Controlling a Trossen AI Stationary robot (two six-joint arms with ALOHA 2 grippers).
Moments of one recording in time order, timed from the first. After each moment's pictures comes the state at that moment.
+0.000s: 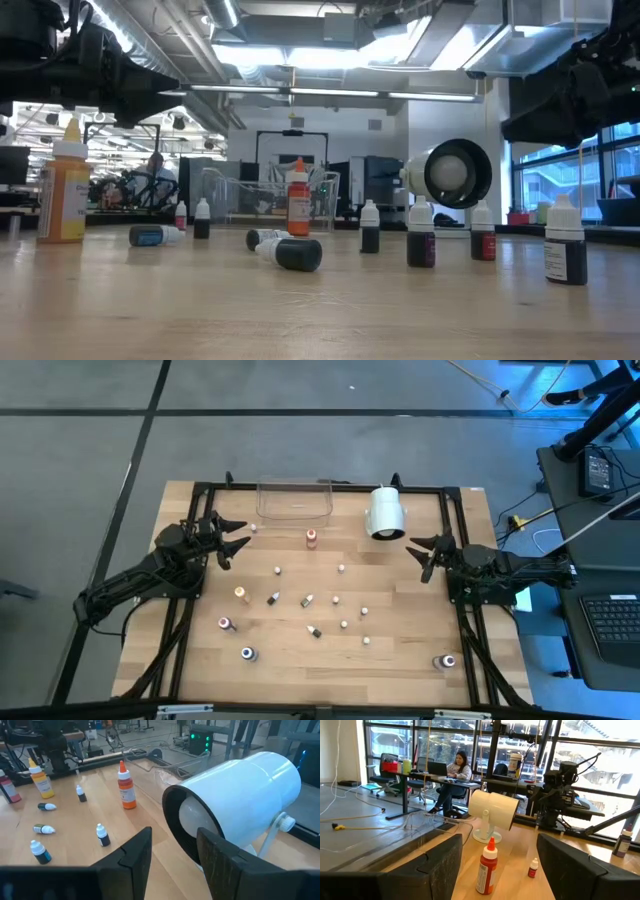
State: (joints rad) left arm 0.57 0.01 0.01 0.09 0.20 -0.17; right arm 0.04 0.01 0.11 -0.33 0.53 0.20
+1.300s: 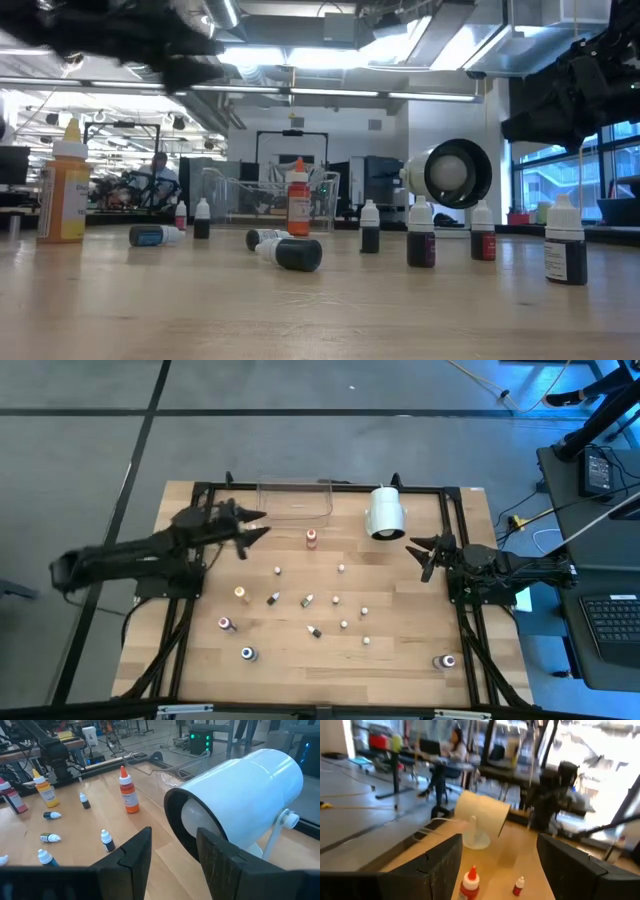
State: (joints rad) left arm 0.39 0.70 0.39 0.26 0.06 -0.19; right arm 0.04 0.01 0.11 -0.32 0.53 0.27
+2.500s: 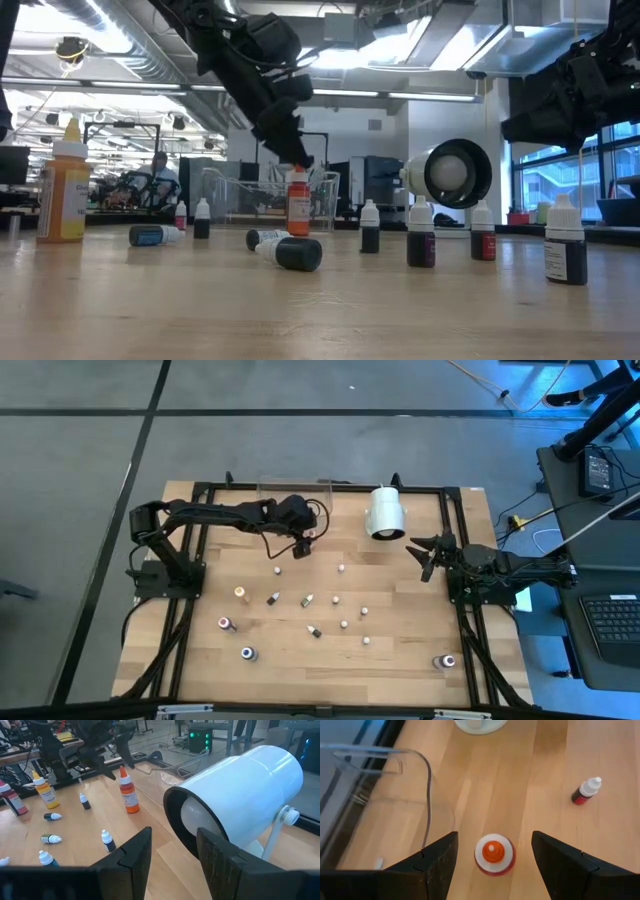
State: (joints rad) left arm 0.34 1.64 1.05 -0.24 -0.04 0.14; right arm 0.04 0.01 0.11 -0.32 0.53 0.28
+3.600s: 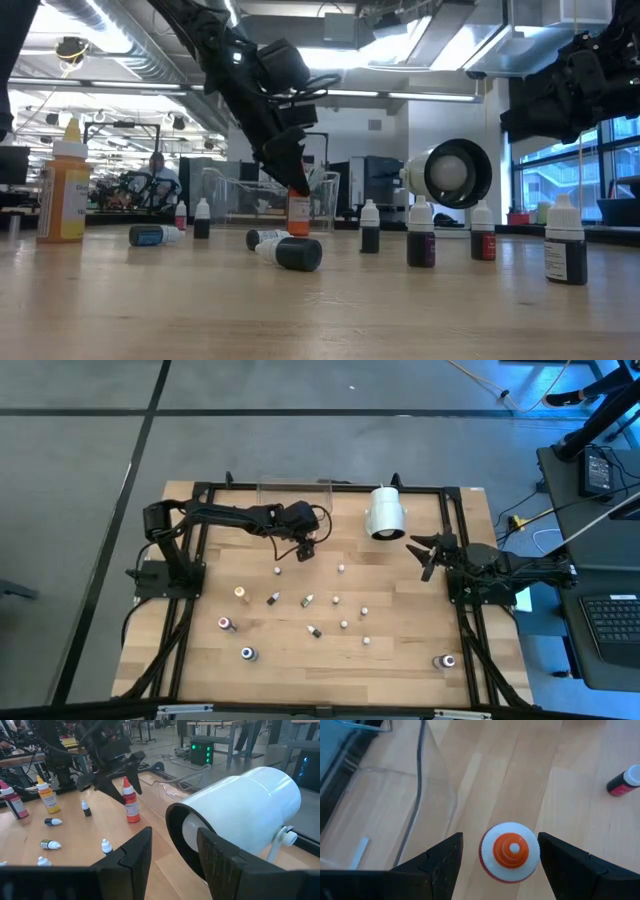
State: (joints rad) left arm 0.34 1.74 1.05 -0.21 -0.08 0.05; right arm 0.04 0.01 0.11 -0.26 0.53 0.20
